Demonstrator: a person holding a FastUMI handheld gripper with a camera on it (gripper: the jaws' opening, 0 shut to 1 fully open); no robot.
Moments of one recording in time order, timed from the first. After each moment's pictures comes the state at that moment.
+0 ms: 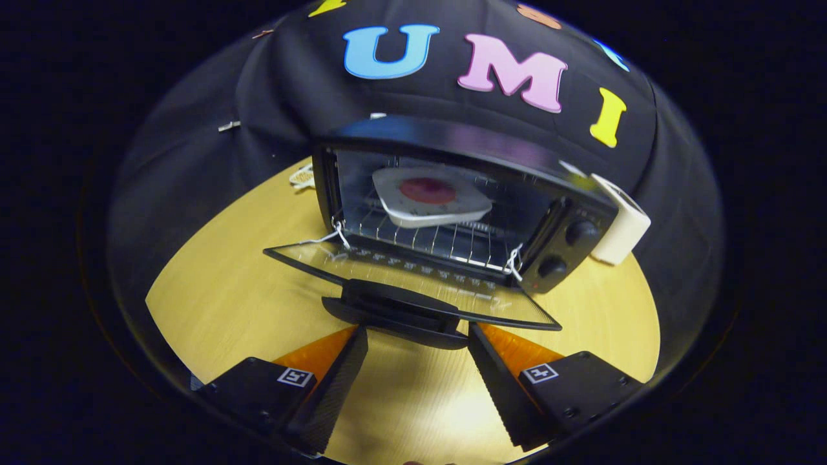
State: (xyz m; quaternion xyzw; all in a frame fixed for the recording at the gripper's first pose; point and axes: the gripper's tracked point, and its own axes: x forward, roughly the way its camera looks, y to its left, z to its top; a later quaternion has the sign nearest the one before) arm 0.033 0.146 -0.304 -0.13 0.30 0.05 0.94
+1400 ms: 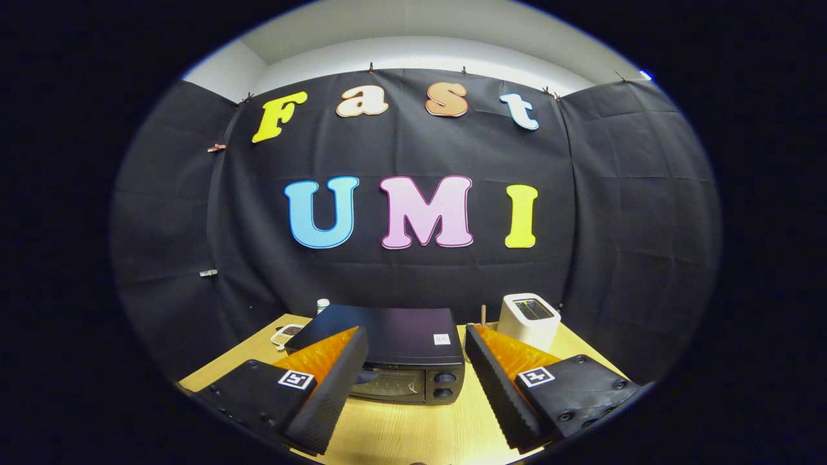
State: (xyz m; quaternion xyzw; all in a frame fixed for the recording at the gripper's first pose) arm -0.006 0.062 -0.041 -0.03 0.01 -0.01 1.00
